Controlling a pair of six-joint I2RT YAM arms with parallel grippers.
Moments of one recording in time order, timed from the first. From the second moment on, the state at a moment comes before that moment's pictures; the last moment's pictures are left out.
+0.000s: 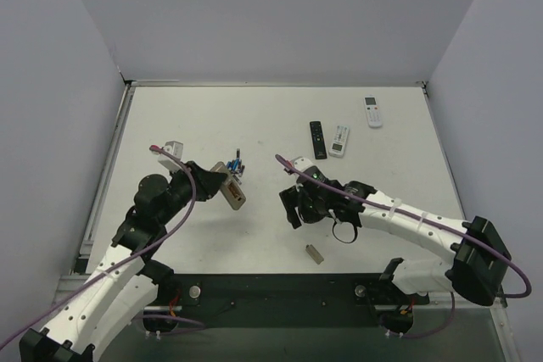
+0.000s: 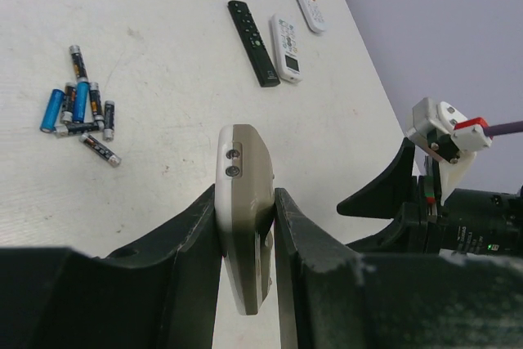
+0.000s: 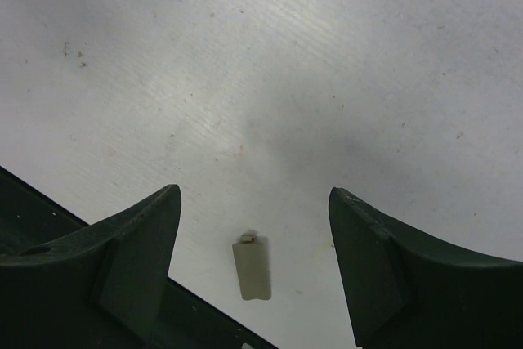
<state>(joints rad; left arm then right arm) -0.45 0.65 0.48 0.01 0.14 -0.70 0.91 1.22 0.77 -0.46 0.11 0.30</state>
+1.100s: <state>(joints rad) -0.32 0.60 0.64 -0.51 -0.13 -0.37 0.89 2.18 1.69 -0.46 0.07 0.21</state>
